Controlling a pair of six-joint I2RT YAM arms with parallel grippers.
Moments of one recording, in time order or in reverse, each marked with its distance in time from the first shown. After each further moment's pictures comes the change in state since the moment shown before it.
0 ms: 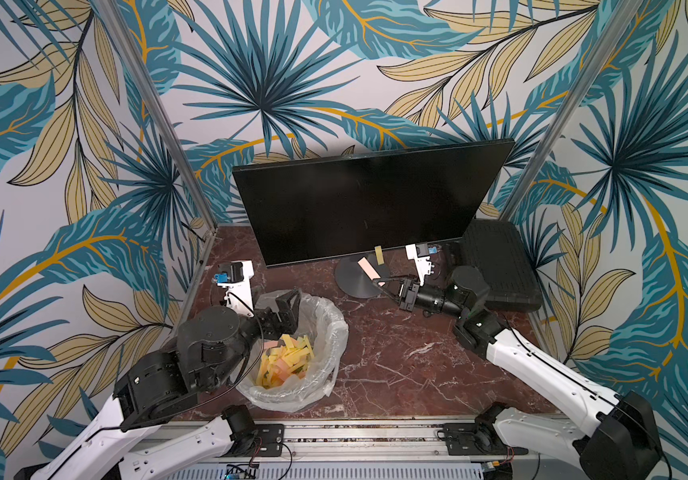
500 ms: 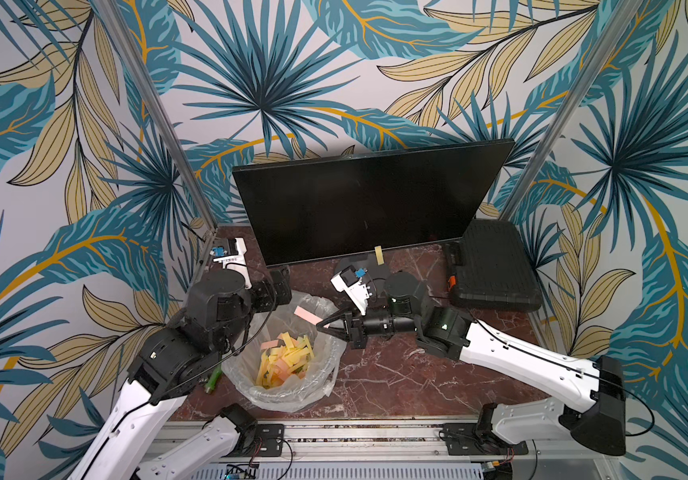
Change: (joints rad) left arm 0.365 0.159 0.104 -0.001 0.228 0.028; right arm 0.428 0.219 0.353 -0.414 0.159 -0.232
